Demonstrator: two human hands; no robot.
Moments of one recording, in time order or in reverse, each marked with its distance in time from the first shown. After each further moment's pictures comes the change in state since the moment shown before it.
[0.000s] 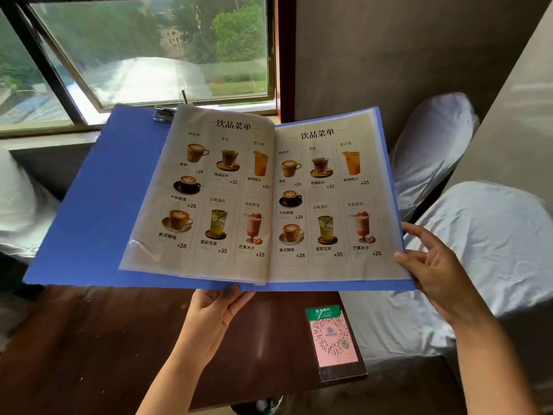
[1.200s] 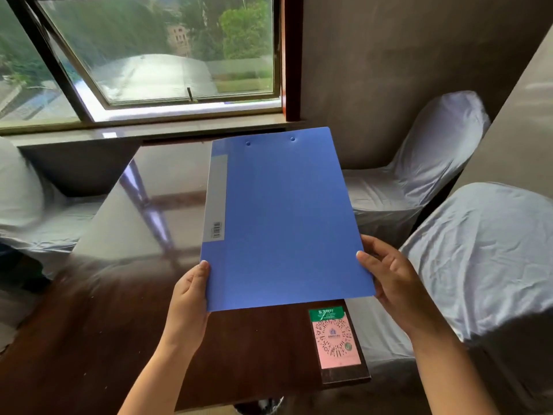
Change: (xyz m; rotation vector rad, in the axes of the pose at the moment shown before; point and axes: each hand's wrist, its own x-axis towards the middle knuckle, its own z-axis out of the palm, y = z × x) left_hand 0.016 0.017 -0.011 0.442 0.128 0.121; right_hand -0.003 -0.003 0.060 0.270 -0.176 0.016
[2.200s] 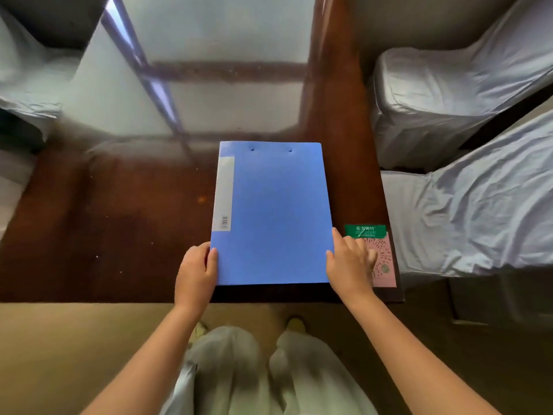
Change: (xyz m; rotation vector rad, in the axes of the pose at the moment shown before) left_hand -0.024 -0.178 -0.106 0.973 0.150 -0.193; right_hand 0.002 0.213 0.073 -1.453 -0.010 0.256
